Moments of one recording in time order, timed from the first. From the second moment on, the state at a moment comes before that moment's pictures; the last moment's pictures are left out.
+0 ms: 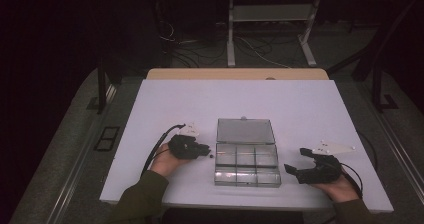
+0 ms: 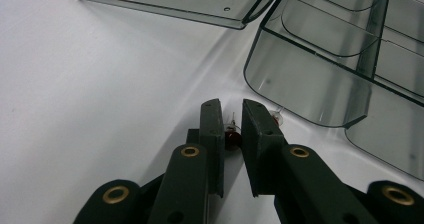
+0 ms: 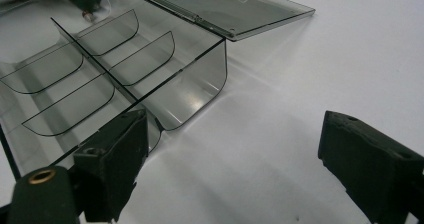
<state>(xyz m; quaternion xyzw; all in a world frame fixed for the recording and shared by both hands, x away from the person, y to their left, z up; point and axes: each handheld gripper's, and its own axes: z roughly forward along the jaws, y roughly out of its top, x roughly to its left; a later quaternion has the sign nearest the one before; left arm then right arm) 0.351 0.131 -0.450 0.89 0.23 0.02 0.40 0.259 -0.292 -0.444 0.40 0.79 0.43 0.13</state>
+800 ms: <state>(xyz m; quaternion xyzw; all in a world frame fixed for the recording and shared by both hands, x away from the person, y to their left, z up) 0.335 0.151 -0.423 0.87 0.23 0.02 0.42 0.258 -0.288 -0.444 0.39 0.80 0.43 0.14</state>
